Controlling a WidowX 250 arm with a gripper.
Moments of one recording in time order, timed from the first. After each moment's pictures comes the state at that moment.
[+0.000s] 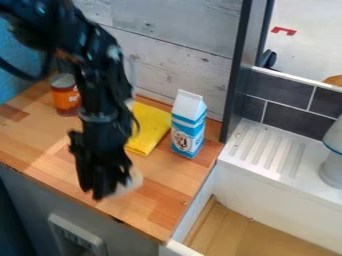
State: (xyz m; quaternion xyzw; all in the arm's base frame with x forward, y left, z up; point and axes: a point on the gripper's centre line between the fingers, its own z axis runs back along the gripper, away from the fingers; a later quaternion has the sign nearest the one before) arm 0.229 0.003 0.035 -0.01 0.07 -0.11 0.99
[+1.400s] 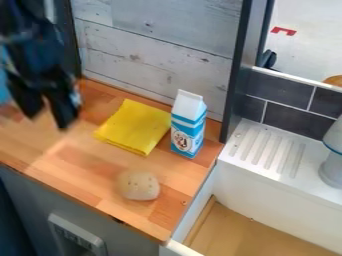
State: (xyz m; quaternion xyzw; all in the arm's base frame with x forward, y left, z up) arm 0.246 0.092 0.119 -0.02 -0.07 0.00 1.00
